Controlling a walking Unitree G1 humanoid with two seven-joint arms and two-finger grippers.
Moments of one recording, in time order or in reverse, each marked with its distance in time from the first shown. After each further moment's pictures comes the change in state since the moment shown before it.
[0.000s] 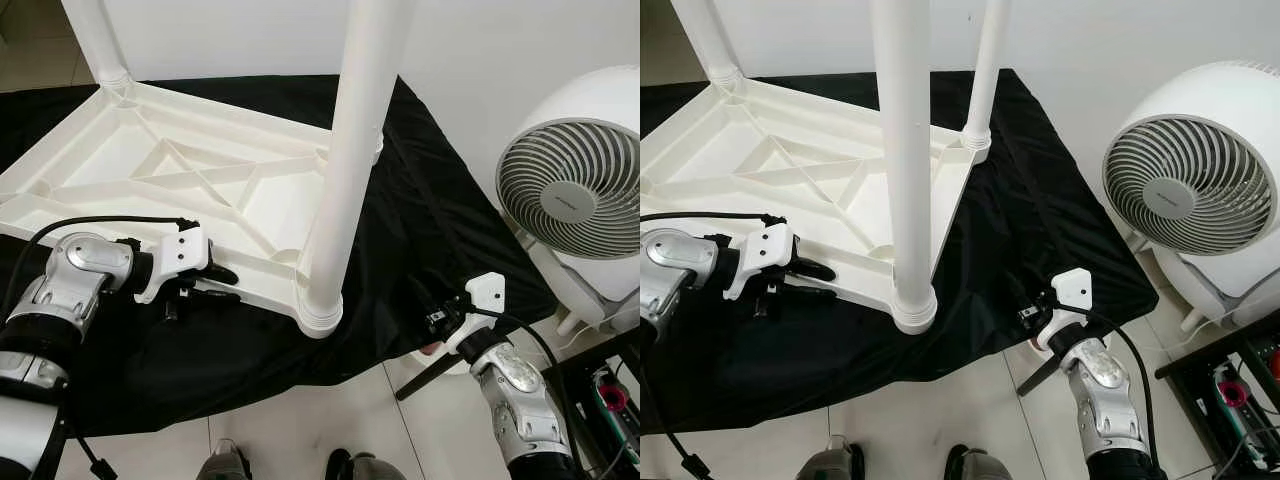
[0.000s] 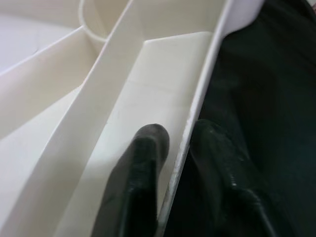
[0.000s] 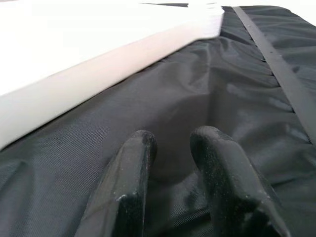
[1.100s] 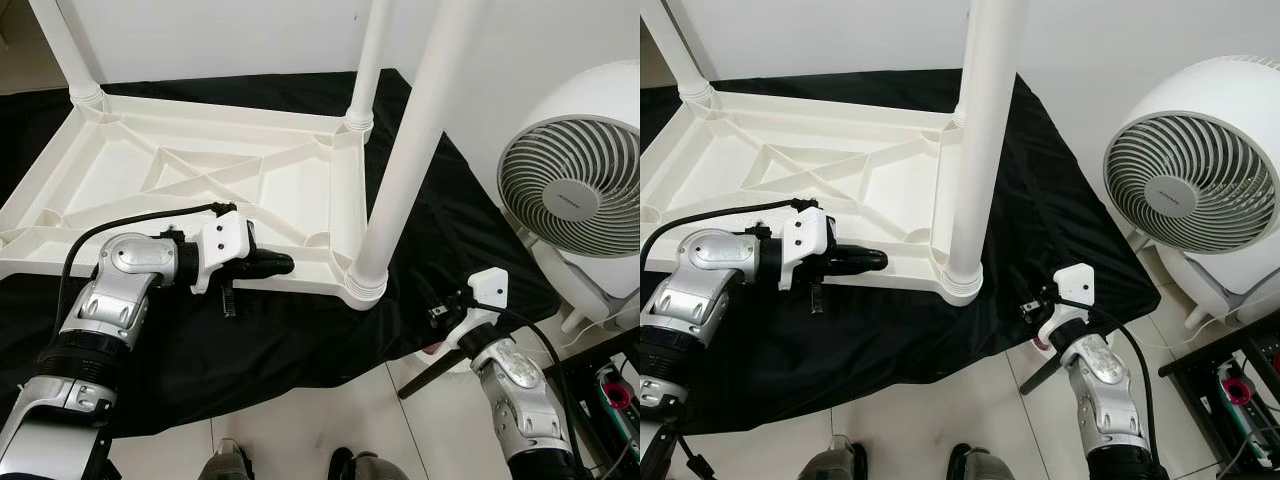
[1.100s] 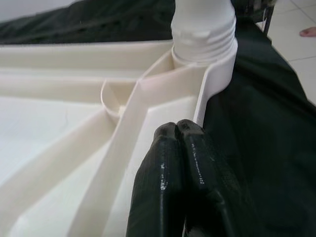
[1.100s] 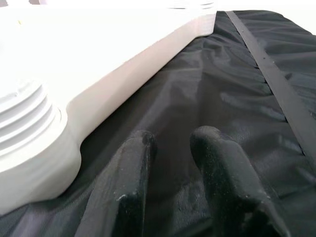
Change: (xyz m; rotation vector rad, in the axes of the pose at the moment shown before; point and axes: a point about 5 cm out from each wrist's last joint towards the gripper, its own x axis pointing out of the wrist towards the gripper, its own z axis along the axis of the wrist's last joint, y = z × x) left arm 0.023 -0.006 0.039 0.026 -0.231 0.170; right arm 0.006 -0.001 0.006 -0.008 -0.018 -0.013
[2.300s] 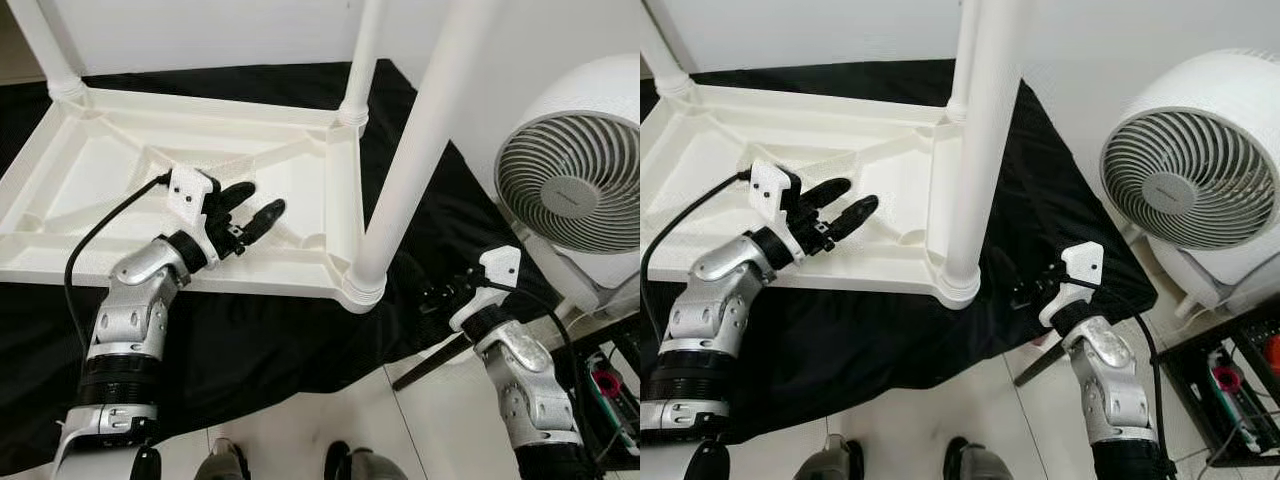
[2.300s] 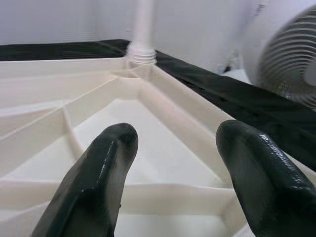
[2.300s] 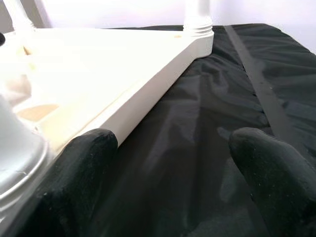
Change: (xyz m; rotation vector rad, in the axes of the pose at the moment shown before) left arm -0.003 0.019 0.009 -0.457 -0.291 0.663; right arm 0.004 0.002 0.032 0.033 -0.049 0.041
